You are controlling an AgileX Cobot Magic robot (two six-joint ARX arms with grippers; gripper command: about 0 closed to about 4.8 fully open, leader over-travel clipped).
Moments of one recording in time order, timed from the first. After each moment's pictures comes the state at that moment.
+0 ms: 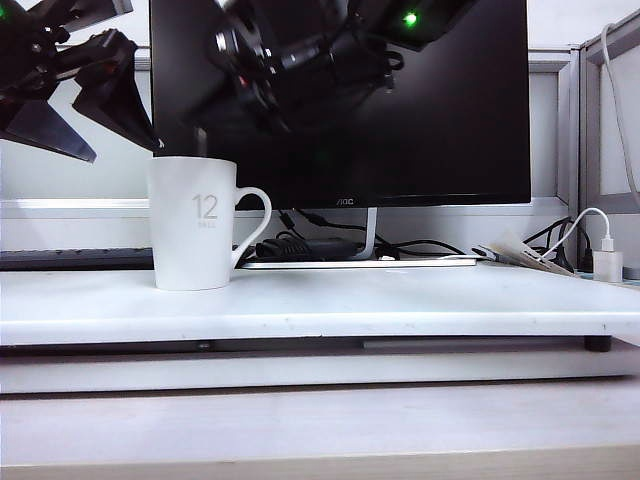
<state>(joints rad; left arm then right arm) -0.27 1.17 0.81 -0.14 0.20 0.12 0.60 2.01 1.64 0.04 -0.76 -0.09</state>
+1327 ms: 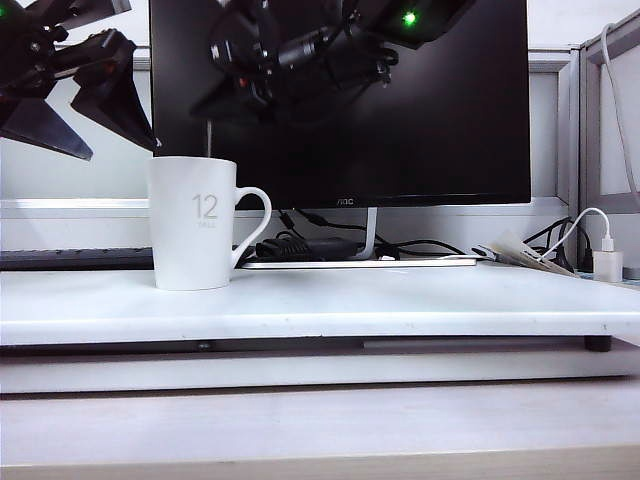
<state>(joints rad) -0.27 1.17 0.81 -0.14 0.18 0.12 0.60 2.01 1.64 0.16 -0.65 -0.13</state>
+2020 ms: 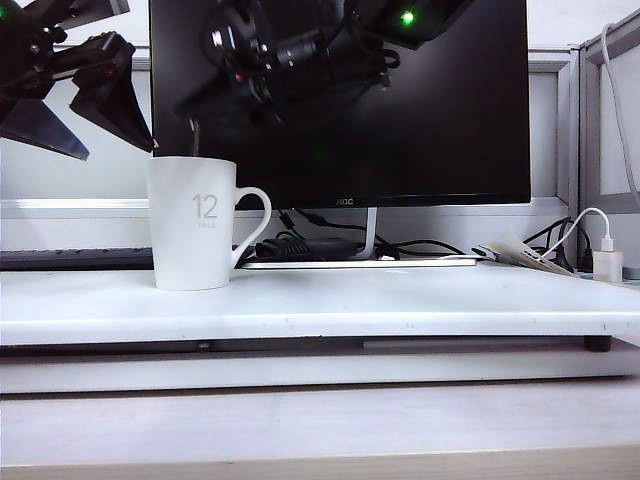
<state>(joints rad) -0.27 1.17 0.81 -0.14 0.16 0.12 0.61 2.01 1.64 0.07 -0.78 -0.11</state>
